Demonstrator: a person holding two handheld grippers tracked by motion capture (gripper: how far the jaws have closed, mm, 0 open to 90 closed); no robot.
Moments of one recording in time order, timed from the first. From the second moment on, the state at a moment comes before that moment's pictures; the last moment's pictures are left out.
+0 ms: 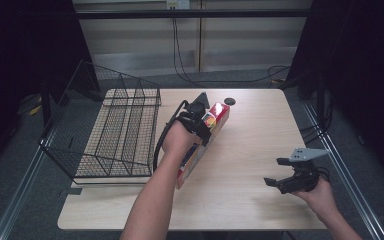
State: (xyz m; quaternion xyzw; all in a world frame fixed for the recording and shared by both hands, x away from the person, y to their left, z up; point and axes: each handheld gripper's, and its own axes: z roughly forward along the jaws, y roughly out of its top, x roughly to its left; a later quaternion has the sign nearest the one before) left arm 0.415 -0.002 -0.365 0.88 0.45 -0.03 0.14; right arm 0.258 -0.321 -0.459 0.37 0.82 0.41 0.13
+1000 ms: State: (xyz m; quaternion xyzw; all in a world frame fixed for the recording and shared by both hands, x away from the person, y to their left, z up) left arm 0.422 0.035 -0.321 0.87 0.48 -0.02 0.13; right arm 0.258 -0.320 -0.459 0.37 0.82 0.41 0.13
